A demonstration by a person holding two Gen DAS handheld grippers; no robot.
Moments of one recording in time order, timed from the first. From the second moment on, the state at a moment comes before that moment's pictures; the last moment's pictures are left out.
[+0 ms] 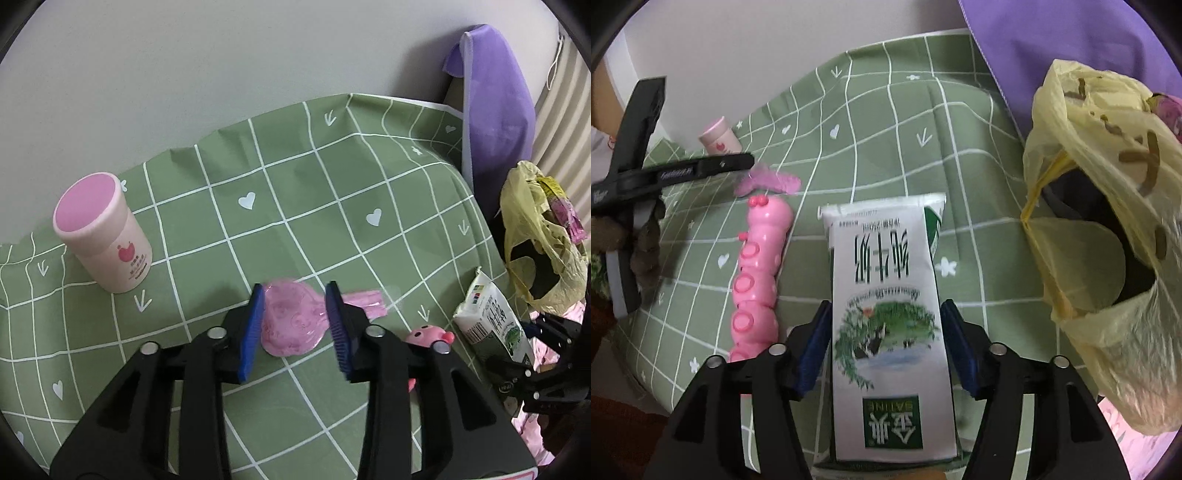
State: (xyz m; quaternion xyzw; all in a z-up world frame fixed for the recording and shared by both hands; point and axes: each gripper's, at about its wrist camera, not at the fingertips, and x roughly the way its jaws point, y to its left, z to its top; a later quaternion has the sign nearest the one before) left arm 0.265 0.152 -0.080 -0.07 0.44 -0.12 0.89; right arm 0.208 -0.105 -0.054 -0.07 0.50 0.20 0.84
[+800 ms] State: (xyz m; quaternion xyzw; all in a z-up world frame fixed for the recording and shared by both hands) left arm 0.257 0.158 -0.070 -0.09 0.45 -0.07 0.89; right arm 0.201 -0.121 -0.011 -0.08 0.44 0.19 0.87
